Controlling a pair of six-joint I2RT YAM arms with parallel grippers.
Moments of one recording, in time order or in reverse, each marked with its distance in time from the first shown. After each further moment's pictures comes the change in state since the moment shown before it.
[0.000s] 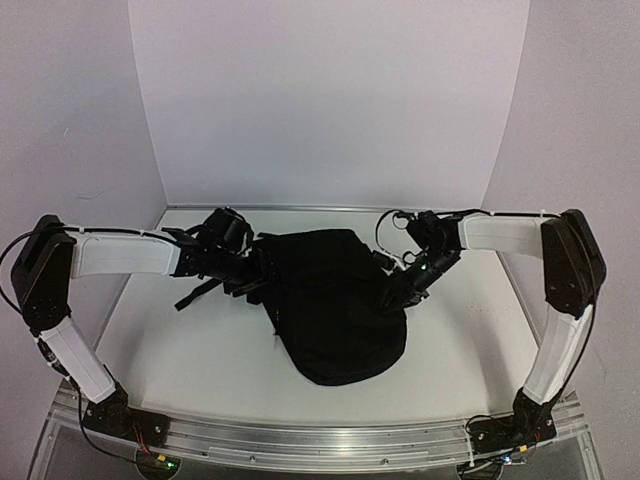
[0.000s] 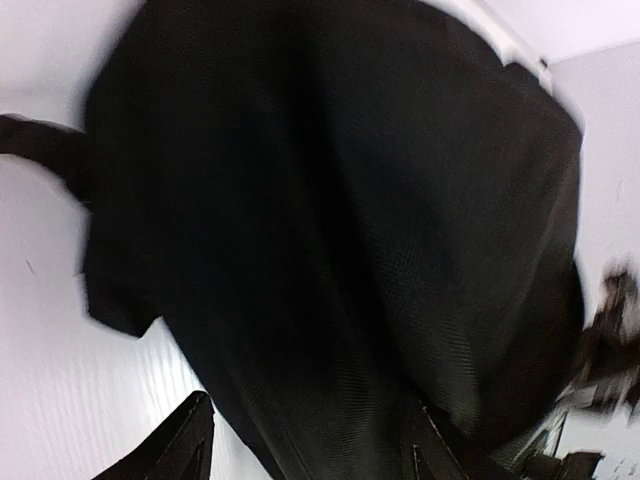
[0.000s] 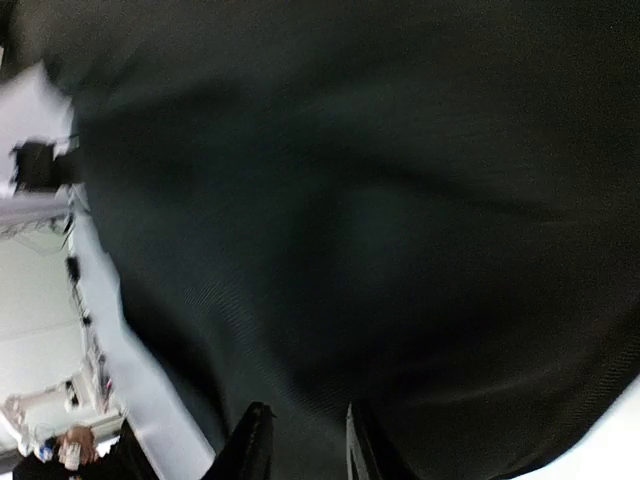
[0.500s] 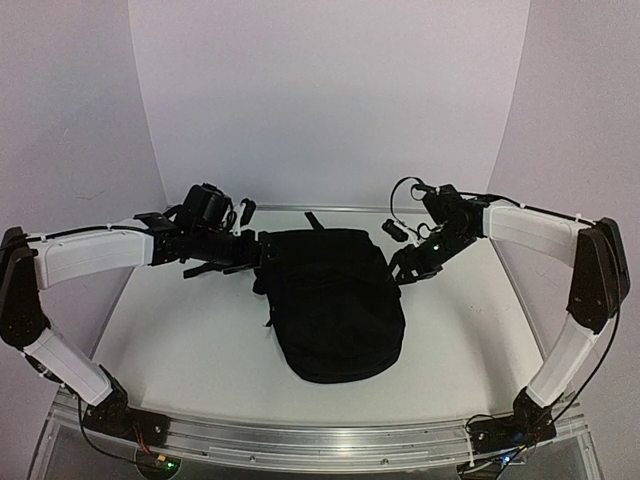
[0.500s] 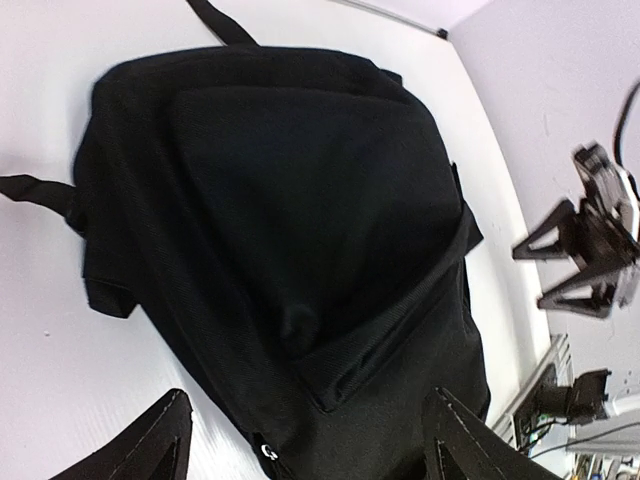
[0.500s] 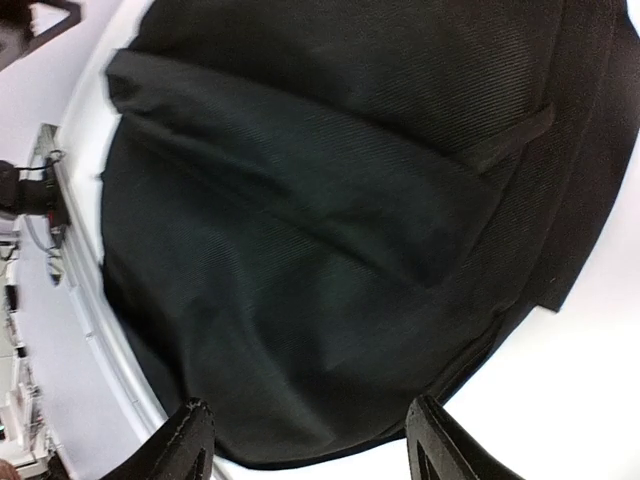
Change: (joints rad) left arm 0.024 -0.150 0.043 -0.052 0.105 0.264; right arm -0.026 -0.164 0.020 0.047 0.206 -0.009
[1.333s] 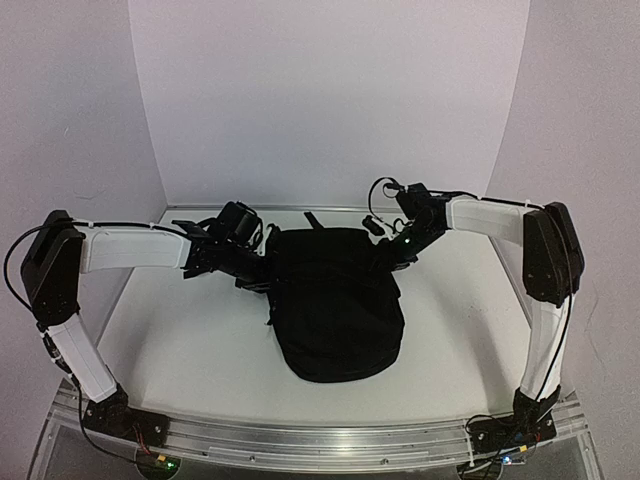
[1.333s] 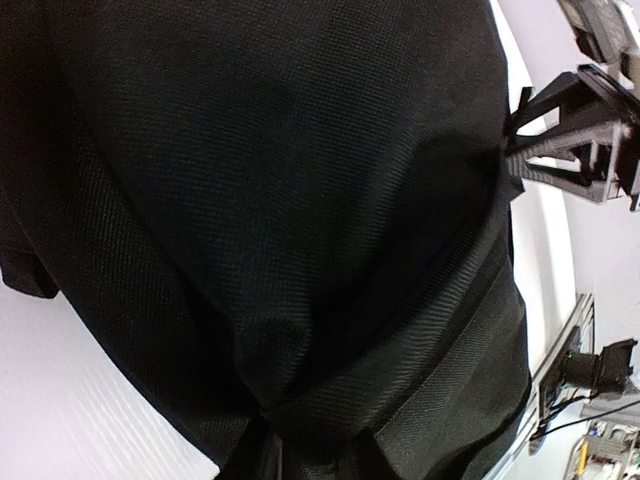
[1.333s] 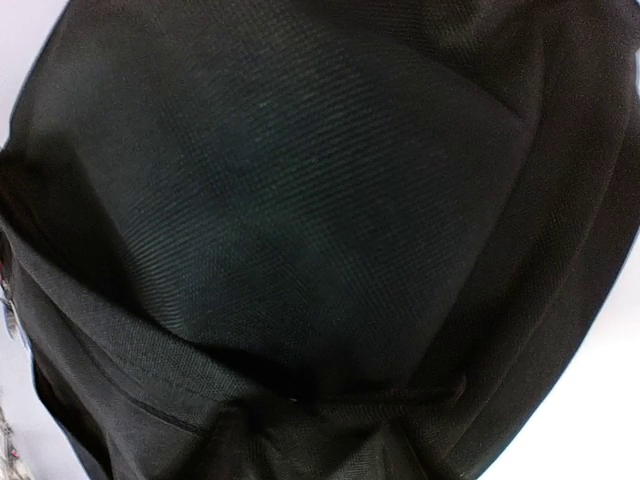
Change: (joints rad) left arm -0.046 0.212 0.061 0.001 0.043 0.004; right arm 0.004 0.311 0.255 0.067 0.064 0.018
